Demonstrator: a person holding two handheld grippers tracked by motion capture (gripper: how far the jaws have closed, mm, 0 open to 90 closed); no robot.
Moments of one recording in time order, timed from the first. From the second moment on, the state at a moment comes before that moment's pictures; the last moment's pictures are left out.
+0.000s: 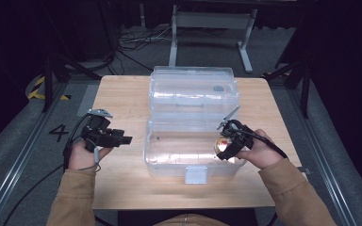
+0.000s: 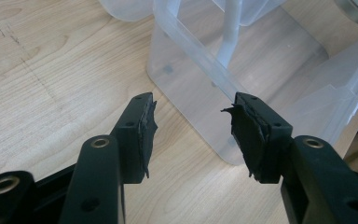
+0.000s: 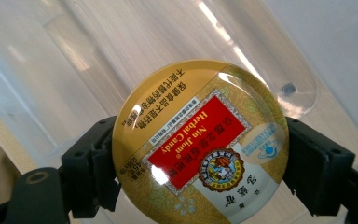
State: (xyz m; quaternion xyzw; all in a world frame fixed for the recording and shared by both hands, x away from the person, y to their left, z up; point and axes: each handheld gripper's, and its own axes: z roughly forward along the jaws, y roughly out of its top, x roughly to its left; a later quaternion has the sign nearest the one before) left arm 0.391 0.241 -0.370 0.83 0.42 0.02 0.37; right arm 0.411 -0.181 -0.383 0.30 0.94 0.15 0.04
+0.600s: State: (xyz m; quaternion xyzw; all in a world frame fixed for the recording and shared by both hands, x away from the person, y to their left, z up) left arm 0.392 0.242 -0.371 0.83 0.42 0.02 0.36; right arm 0.414 -0.172 -0.403 0.31 0.94 0.11 0.05
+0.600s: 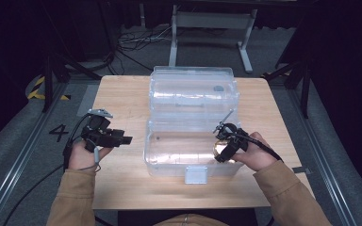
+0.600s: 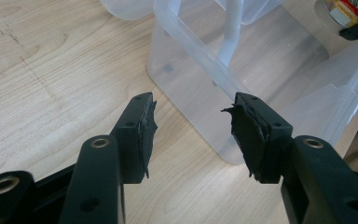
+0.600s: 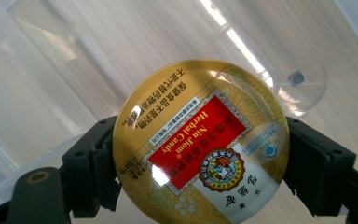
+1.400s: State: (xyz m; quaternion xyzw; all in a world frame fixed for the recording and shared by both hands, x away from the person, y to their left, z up) left arm 0.393 0.241 -0.374 0.83 0.42 0.02 0.36; right arm 0.412 -0.166 -0.415 0.31 0.94 0.09 0.06
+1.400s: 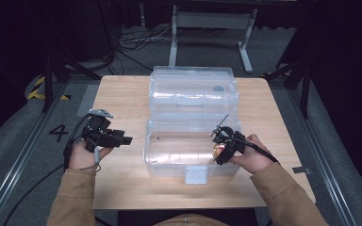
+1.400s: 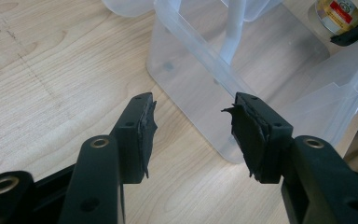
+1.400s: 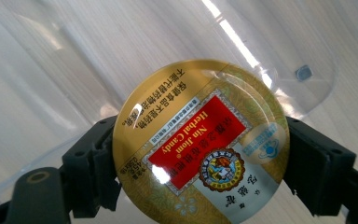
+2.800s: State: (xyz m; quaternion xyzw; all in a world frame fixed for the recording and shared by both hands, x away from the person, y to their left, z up) left arm 0.394 0.244 -0.374 0.83 0.42 0.02 0.36; right arm 0.411 -0.165 -0.415 0.32 0.94 0.09 0.05
